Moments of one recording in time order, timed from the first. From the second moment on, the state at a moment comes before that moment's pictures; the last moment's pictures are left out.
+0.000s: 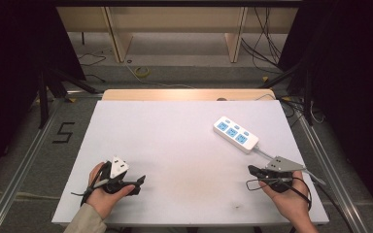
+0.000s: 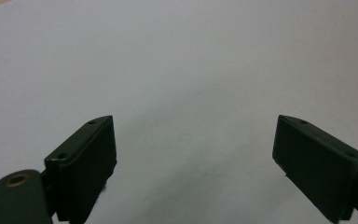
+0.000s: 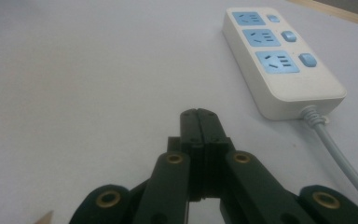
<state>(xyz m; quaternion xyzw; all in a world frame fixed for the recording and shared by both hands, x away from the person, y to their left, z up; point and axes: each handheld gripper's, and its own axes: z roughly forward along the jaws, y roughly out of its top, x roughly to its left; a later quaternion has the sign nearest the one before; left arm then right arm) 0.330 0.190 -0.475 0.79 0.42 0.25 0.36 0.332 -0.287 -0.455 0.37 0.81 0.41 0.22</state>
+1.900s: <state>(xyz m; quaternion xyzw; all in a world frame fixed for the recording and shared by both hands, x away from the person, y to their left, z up) 0.329 0.189 -0.474 0.79 0.42 0.25 0.36 0.381 -0.276 -0.440 0.40 0.79 0.39 0.24</state>
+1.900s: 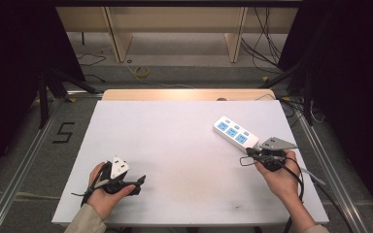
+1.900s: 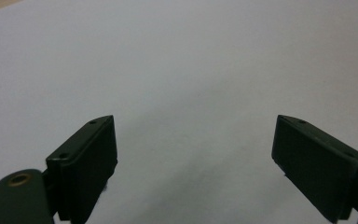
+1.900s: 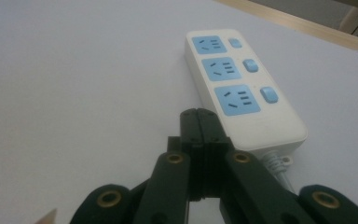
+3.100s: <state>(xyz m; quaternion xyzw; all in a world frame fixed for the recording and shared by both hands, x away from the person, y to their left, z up) 0.329 0.188 -0.475 0.79 0.42 0.25 0.36 0.417 -0.265 -0.438 0.41 0.80 0.37 0.24</state>
